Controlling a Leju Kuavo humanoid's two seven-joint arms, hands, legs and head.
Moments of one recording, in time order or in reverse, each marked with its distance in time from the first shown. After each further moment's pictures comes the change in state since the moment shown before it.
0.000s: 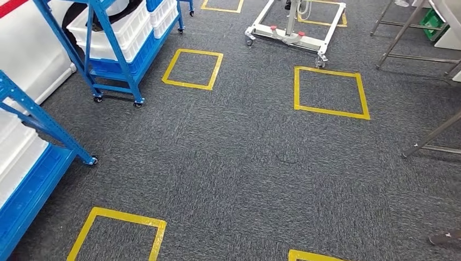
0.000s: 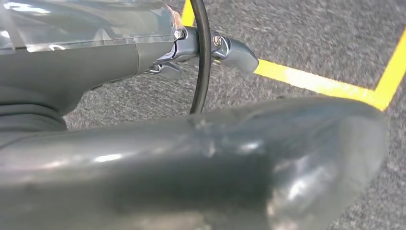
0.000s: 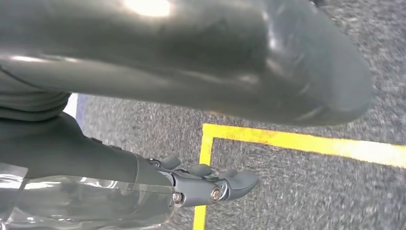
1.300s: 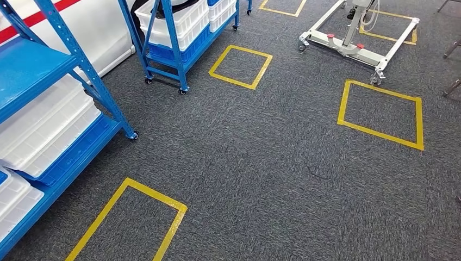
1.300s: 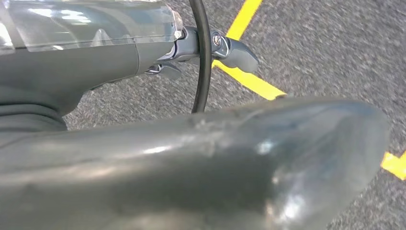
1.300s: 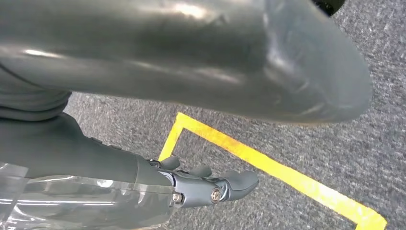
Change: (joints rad) left arm 0.008 0.036 0.038 -0.033 -0.050 -0.020 -0.018; right arm -0.016 0.013 -0.015 0.035 0.048 0.051 -0.060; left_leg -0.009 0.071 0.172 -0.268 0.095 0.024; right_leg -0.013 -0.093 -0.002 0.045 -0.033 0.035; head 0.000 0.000
